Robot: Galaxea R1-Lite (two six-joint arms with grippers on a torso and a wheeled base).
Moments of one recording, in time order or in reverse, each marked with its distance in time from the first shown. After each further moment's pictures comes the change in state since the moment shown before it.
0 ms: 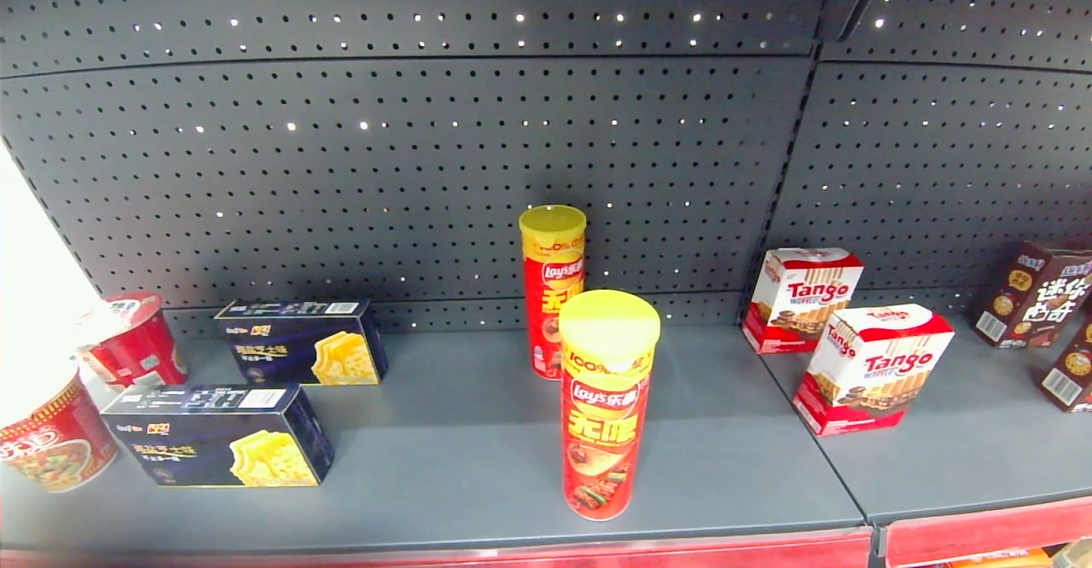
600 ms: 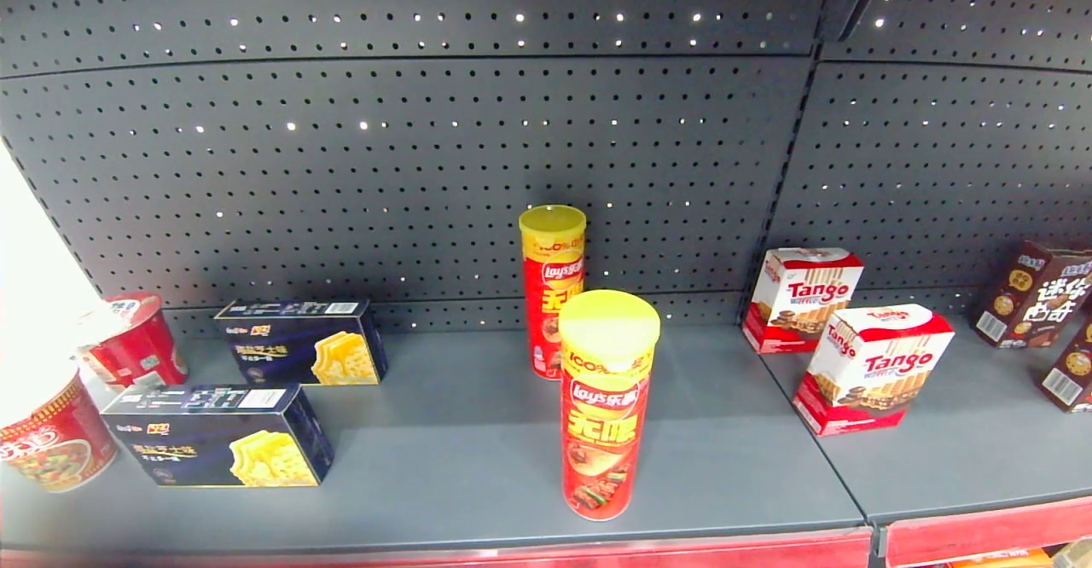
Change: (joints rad) left arm 0.000 -0.002 0.000 0.000 0.000 -0.001; right arm -0.001 0.000 -0.029 -0.006 0.003 0.004
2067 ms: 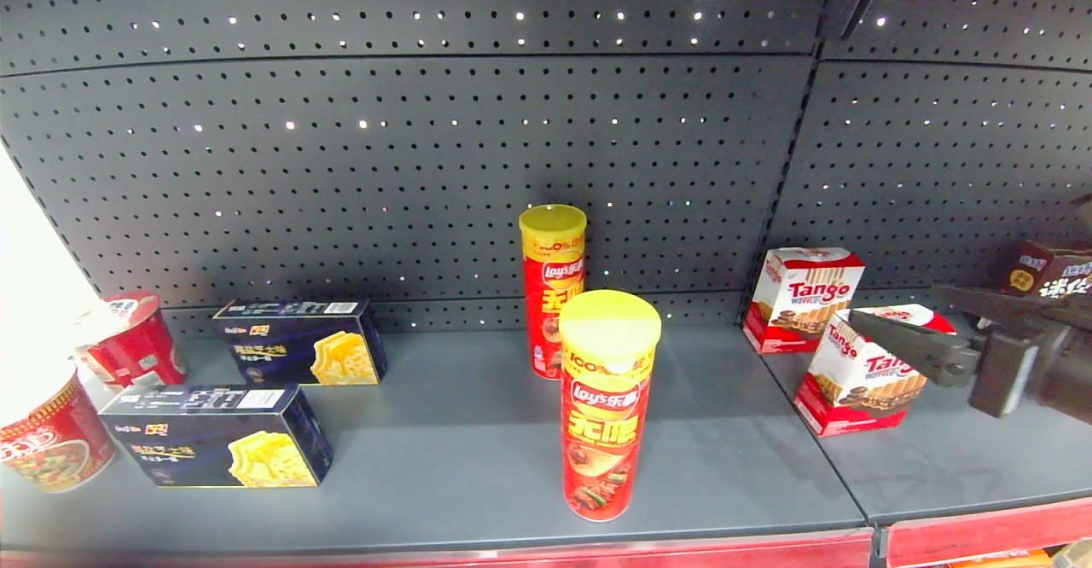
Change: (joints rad) left arm -0.001 0.000 0.000 0.000 0.000 0.001; right arm 0.417 1.187 -0.585 -0.417 -0.043 0.011
